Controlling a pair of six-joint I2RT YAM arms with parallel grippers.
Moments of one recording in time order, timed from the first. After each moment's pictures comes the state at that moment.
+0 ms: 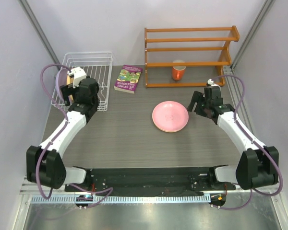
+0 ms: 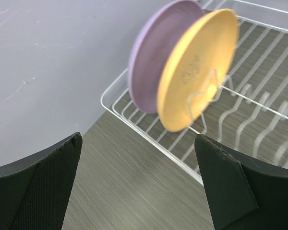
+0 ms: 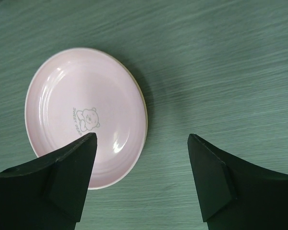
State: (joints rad) left arm -0.27 1.31 1.01 -0.08 -1.00 -0.10; right arm 0.15 1.30 0.93 -0.43 0.04 0.45
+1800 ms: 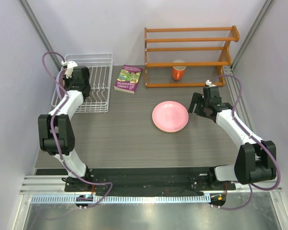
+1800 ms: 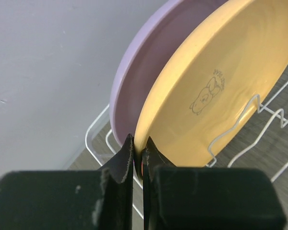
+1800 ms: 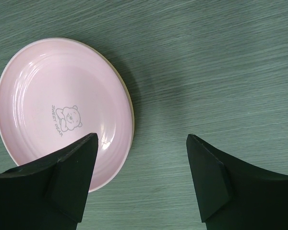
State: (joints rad) left arm -0.02 1.74 1.31 -0.13 -0.88 -0.07; right arm 0.14 1.34 0.93 -0.43 0.06 0.40
